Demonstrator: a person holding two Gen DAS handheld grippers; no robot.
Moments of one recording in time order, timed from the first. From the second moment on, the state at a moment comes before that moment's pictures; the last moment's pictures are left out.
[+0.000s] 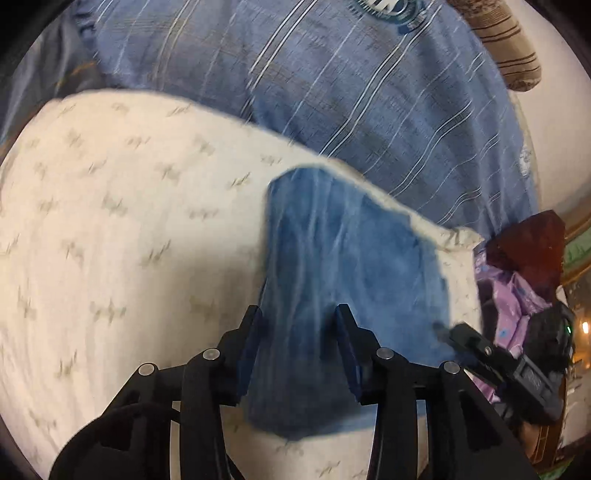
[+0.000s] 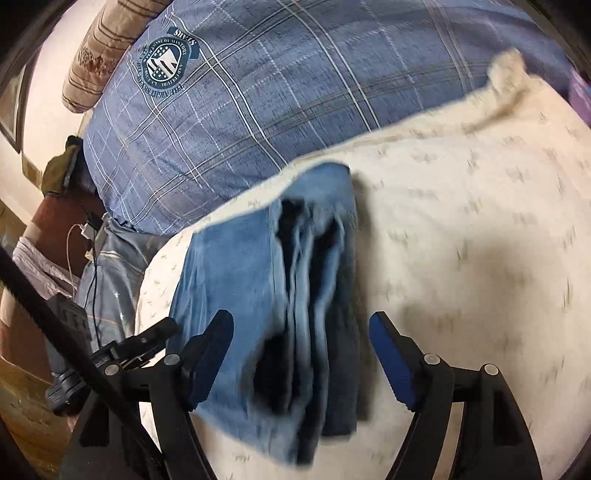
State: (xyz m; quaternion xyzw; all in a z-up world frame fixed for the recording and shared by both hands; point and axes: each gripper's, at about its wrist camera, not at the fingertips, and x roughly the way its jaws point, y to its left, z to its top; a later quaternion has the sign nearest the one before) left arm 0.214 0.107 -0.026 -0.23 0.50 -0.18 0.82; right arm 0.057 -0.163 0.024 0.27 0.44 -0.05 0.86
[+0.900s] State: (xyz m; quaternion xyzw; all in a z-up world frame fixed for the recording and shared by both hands) left arm 0.162 0.144 0.000 -0.24 0.43 -0.19 0.85; right arm 0.016 -0.149 0.046 0.21 0.40 -0.06 0.89
